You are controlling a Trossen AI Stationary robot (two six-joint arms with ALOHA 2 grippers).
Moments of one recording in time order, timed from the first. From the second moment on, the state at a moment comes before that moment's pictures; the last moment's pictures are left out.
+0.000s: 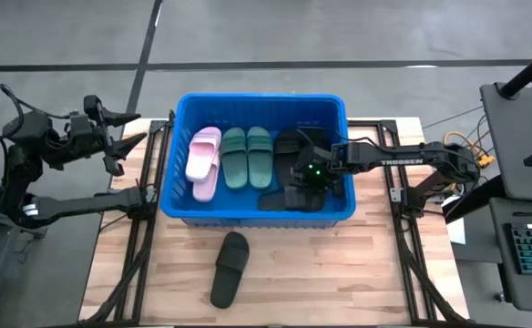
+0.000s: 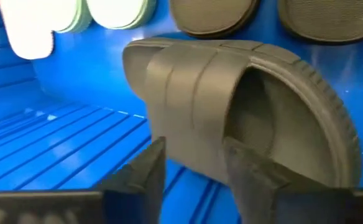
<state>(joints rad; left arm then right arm) 0.37 0.58 1.30 -0.77 -0.04 0.19 -0.12 1.52 1.19 -0.75 -0.17 1.48</state>
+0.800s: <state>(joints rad) 0.37 0.58 1.30 -0.77 -0.02 0.19 -0.11 1.52 1.64 -0.69 0.18 1.02</state>
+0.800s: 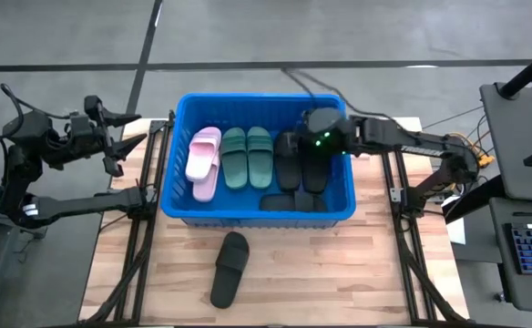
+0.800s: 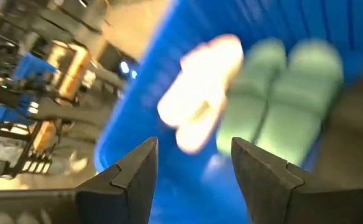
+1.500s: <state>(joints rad) 0.37 0.89 1.38 -0.76 0.58 0.01 -0.01 1.52 2.04 -1.08 0.48 0.56</state>
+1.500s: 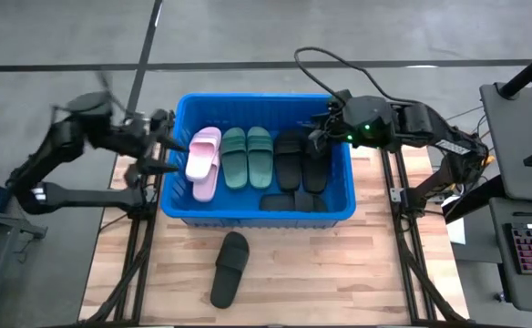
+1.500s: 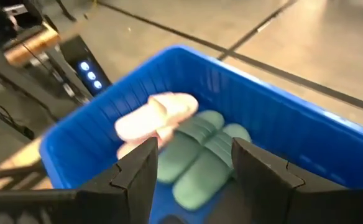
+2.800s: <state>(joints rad) -0.39 1.51 1.77 -1.34 -0.08 -0.29 -0.01 1.33 1.99 -1.34 0.60 0.55</state>
